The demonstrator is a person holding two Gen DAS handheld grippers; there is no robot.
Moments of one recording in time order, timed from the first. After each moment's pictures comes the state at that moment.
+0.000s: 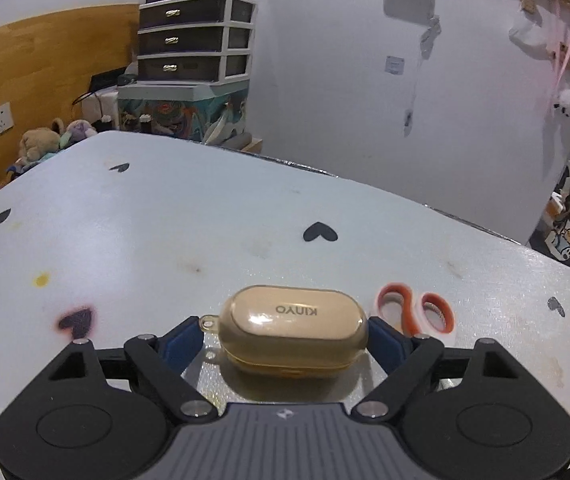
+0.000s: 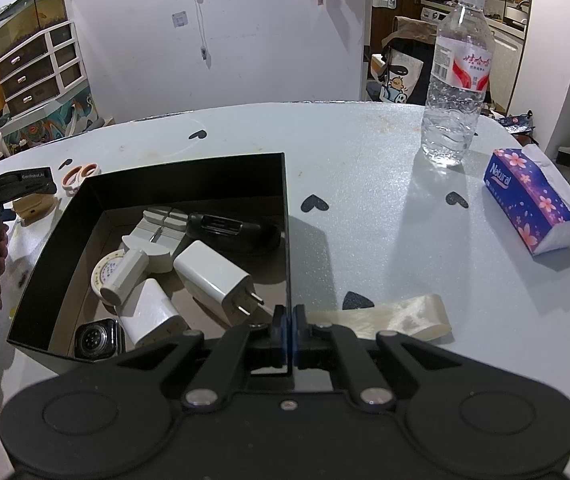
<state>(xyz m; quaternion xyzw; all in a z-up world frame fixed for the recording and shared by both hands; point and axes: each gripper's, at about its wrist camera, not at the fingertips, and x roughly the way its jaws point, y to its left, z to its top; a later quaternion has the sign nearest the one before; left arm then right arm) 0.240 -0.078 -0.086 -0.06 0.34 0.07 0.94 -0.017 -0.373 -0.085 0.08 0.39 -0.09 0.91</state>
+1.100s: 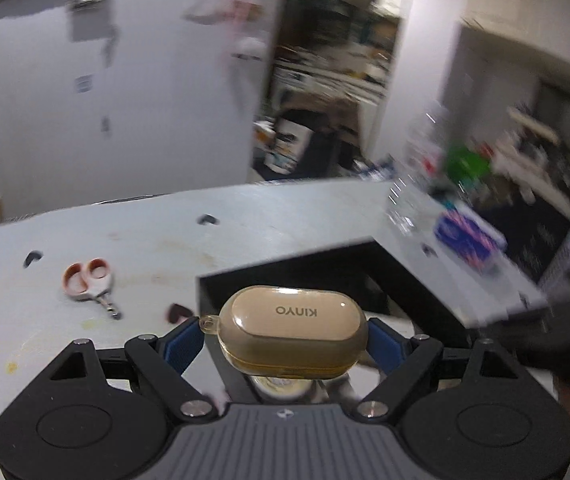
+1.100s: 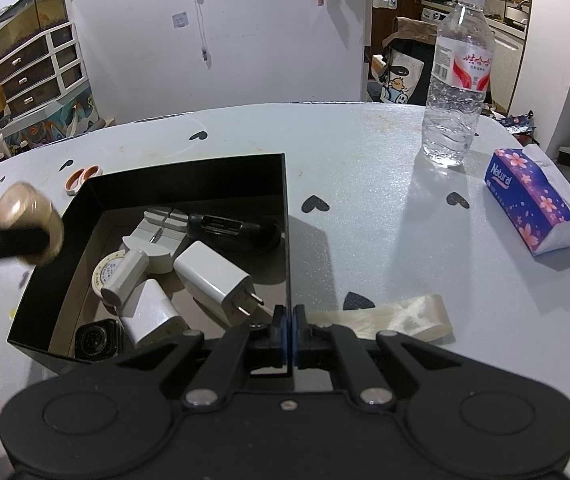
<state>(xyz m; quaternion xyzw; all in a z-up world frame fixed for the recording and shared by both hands) 0.089 -0.164 -0.015 0.06 0.32 -0.36 0.87 -0.017 -0.374 -0.085 0.08 0.39 -0.09 0.91</state>
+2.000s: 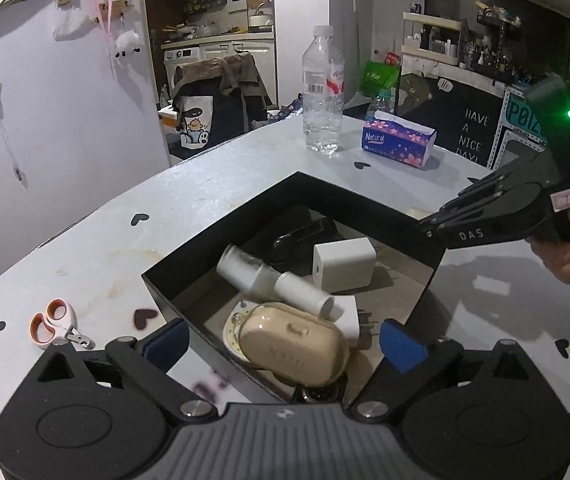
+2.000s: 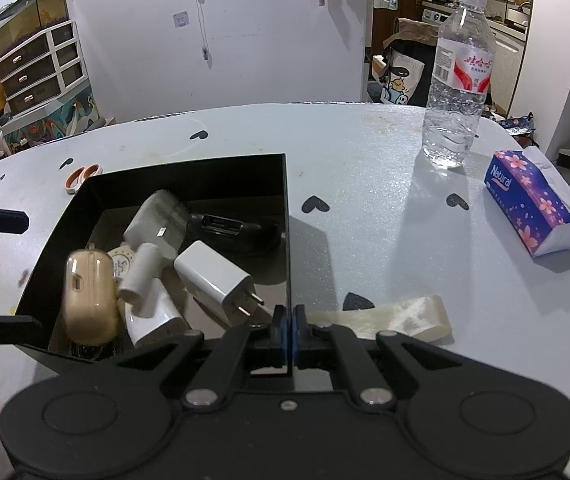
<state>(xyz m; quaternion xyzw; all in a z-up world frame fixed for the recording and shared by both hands) 0.079 -0.170 -0.027 0.21 0.31 -0.46 0.81 -0.018 -0.372 -0.084 0.08 0.39 -0.09 0.91</state>
